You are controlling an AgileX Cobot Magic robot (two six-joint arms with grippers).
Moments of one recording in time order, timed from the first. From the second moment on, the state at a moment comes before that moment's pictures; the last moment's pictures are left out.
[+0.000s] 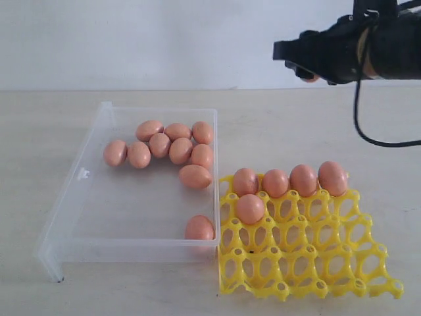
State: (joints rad) left arm 0.07 0.00 0.00 0.25 0.30 -0.12; right arm 0.31 1.53 -0.99 -1.72 -0.06 1.91
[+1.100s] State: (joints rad) left arm 0.07 0.00 0.00 0.25 0.29 -0.12; right arm 0.00 1.82 -0.99 -1.03 -1.19 1.53
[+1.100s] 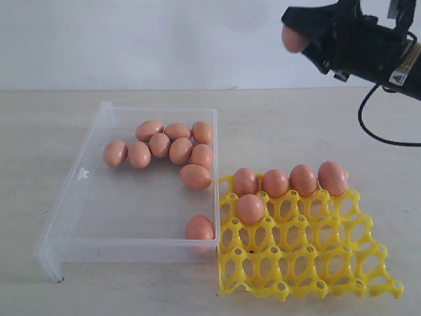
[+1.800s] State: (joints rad) left arm 0.07 0.00 0.00 0.25 0.27 -0.12; right arm 0.11 1.72 -0.73 -1.51 -0.97 1.19
